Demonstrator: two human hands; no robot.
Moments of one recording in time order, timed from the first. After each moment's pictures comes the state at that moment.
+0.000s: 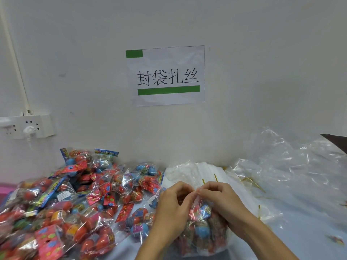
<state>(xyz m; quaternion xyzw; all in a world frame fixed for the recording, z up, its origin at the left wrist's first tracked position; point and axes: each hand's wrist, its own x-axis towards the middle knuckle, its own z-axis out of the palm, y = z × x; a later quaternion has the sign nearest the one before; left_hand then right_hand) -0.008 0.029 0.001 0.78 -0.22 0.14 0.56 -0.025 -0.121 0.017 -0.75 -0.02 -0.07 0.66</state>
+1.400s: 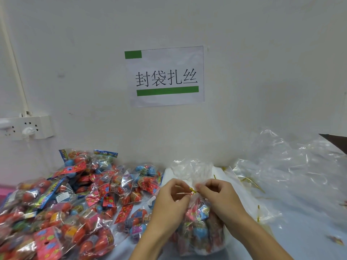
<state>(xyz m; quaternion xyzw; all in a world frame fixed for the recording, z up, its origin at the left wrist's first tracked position) -0.011 0.031 0.014 0.74 -0.15 0.08 0.65 -0.023 -0.114 0.016 -0.72 -0.01 -0.16 0.67</state>
